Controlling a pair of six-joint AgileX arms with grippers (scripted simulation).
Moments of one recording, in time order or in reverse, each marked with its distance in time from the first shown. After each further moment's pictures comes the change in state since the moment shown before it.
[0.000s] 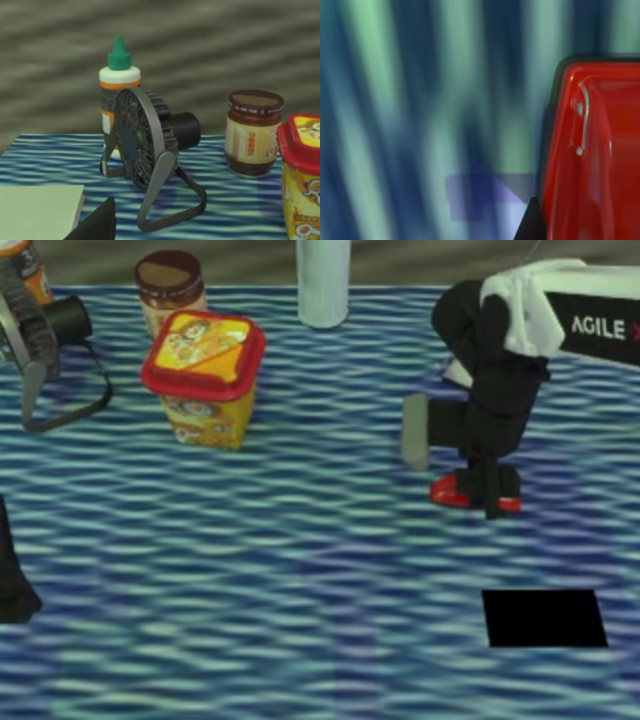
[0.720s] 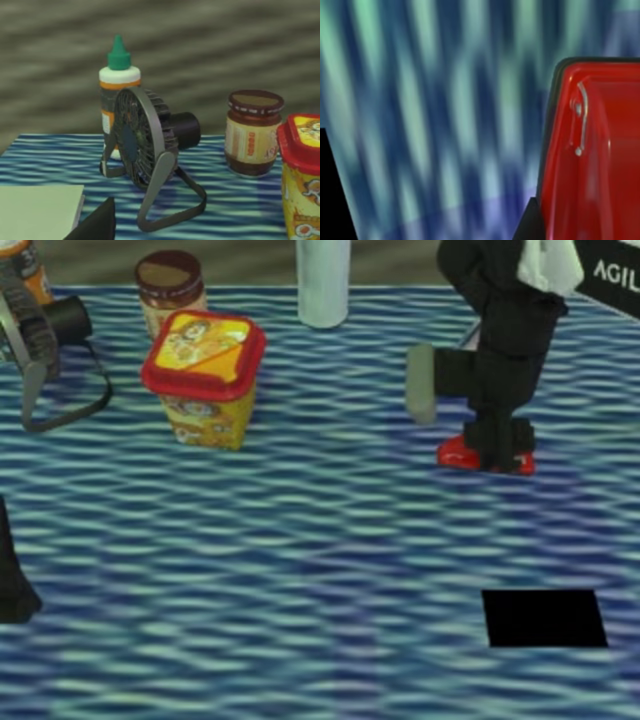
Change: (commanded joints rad) left arm 0.000 0.000 0.000 0.000 0.000 0.000; right arm 0.002 -0.045 0.201 -0.261 -0.001 -0.003
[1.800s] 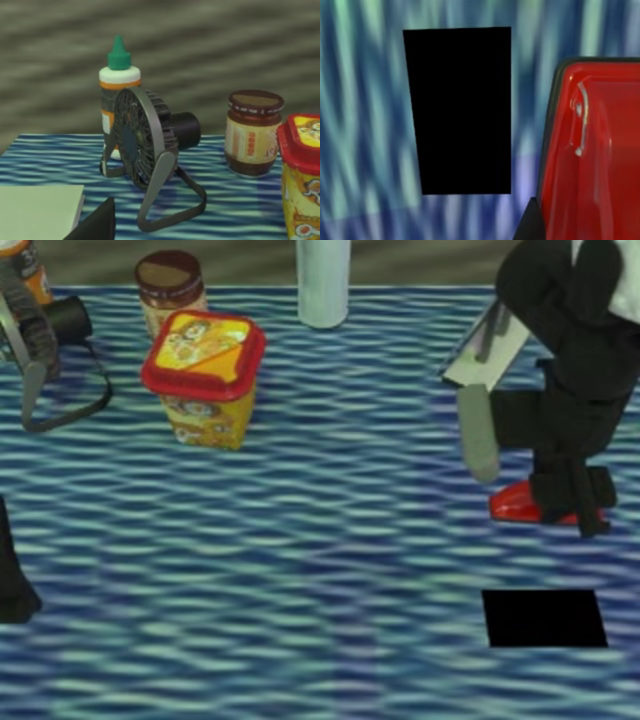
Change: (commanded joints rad) left arm 0.000 0.000 0.000 0.000 0.000 0.000; right arm 0.031 -0.410 -0.453 0.034 0.003 -0.042
